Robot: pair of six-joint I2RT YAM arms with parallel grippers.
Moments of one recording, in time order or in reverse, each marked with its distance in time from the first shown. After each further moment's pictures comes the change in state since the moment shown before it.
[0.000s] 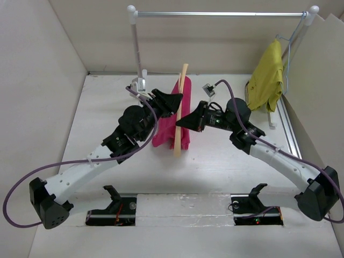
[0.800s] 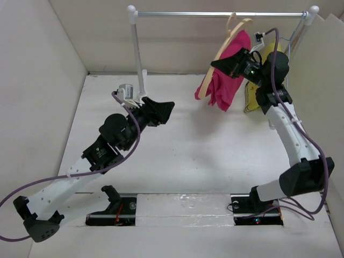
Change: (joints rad) left arm 0.000 -0.172 0.040 -0.171 0.051 0.113; right arm -0.497 0.184 0.478 -0.188 -0.095 0.002
